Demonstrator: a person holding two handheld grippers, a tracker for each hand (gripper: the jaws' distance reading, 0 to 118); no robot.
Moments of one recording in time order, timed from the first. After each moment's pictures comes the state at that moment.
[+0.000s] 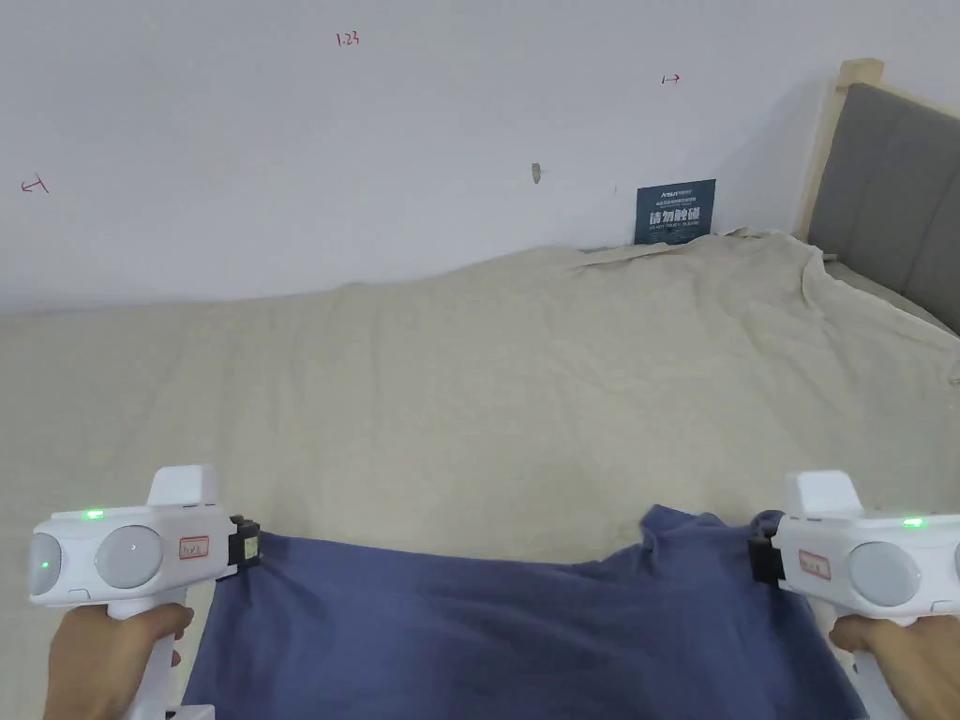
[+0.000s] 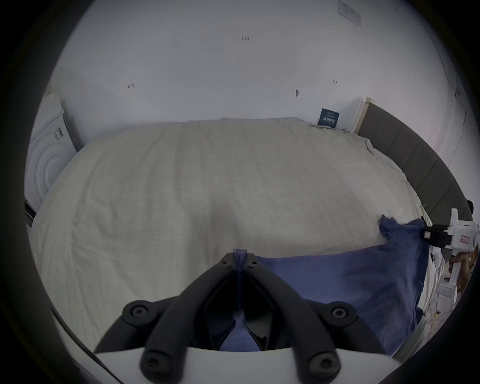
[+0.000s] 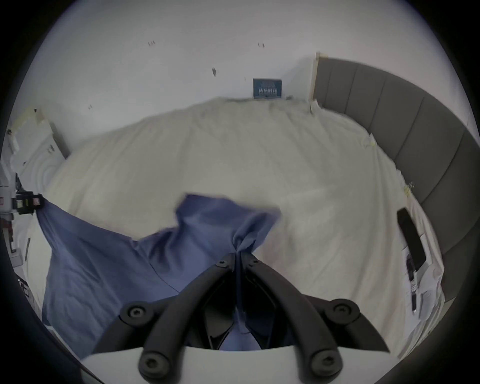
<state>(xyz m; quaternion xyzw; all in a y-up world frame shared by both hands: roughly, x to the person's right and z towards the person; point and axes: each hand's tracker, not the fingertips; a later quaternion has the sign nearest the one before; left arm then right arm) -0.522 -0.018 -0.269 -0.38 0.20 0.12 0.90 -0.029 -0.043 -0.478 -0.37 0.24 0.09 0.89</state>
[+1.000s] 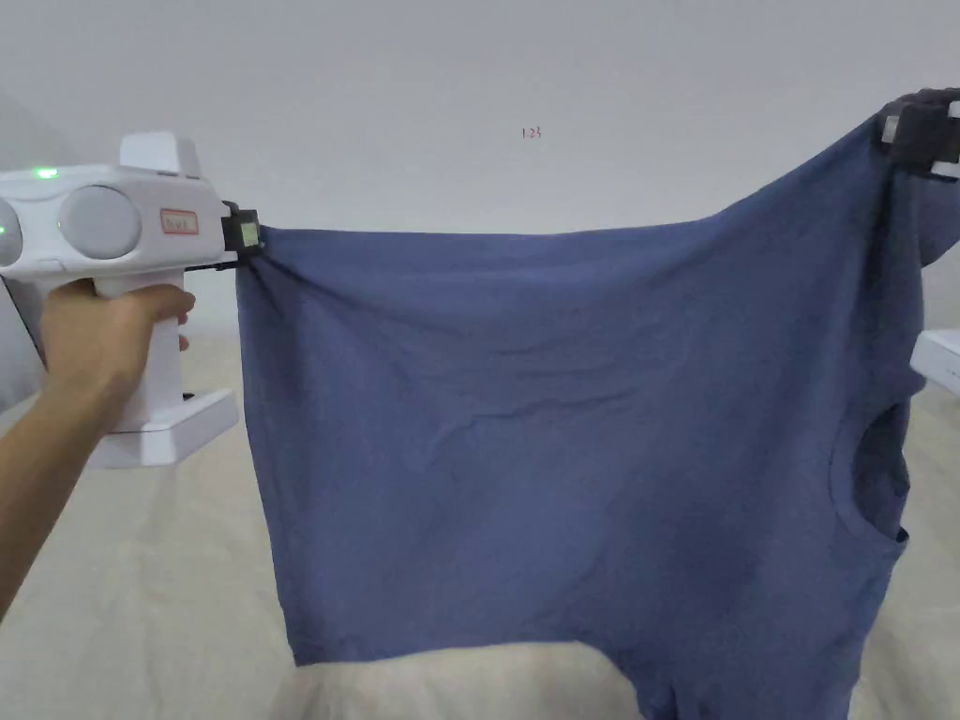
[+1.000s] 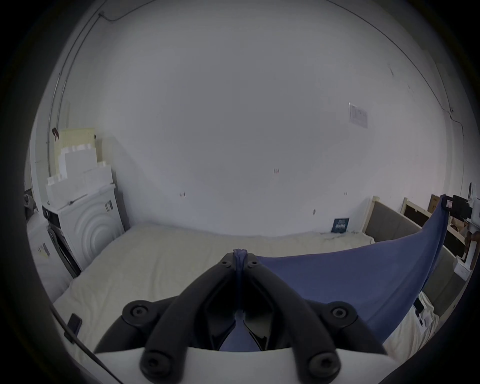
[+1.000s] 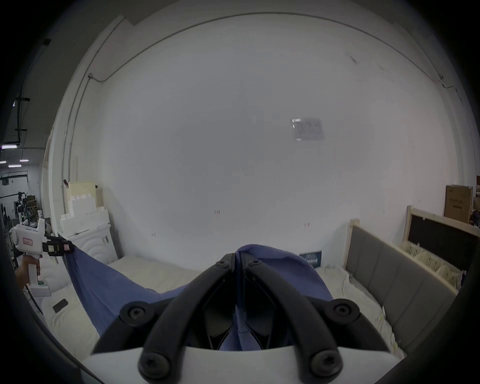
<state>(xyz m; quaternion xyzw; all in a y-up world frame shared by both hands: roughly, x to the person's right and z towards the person) -0.554 0.297 -0.189 -0.12 0.30 0.05 0.95 -0.086 0.320 -0.482 -0.03 0.35 -0.02 0.94</state>
